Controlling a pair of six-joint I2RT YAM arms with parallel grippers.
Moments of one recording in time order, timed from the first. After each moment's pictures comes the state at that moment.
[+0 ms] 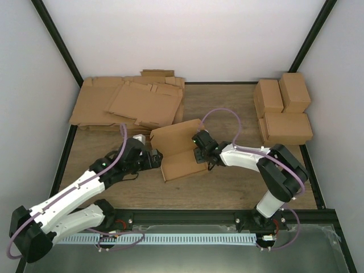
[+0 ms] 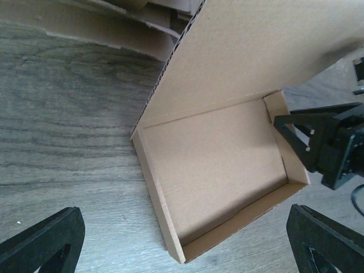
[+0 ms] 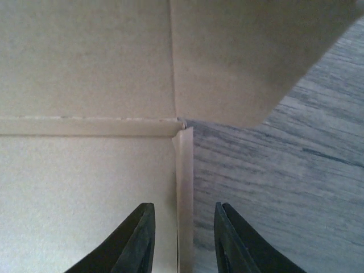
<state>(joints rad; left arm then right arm) -0.73 0.94 0.69 -0.58 -0.06 -0.79 0.74 1.62 0.84 -0.27 0.23 0.37</state>
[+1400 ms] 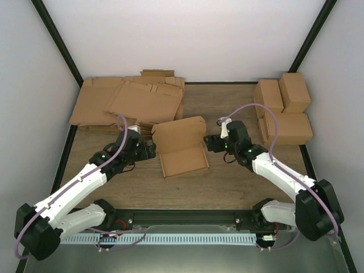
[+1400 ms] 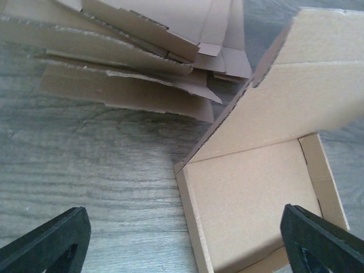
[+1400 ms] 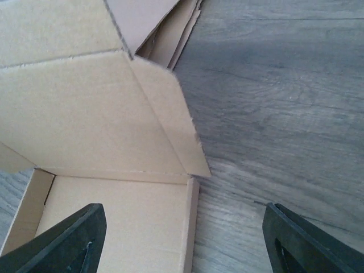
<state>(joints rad) -0.61 1.00 0.75 -0.56 -0.14 -0.68 0.51 1.20 0.68 -0.12 -0.09 0.31</state>
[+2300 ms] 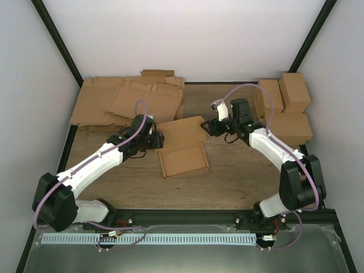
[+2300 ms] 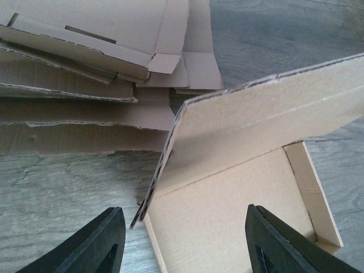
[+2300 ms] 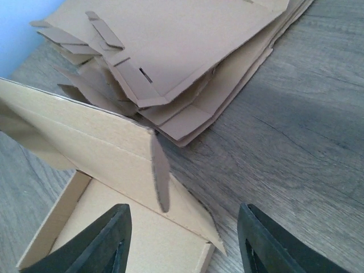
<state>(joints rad) -0.60 1.30 0.94 -0.49 -0.05 -0.57 0.31 1.46 0.99 -0.21 -0.53 0.01</state>
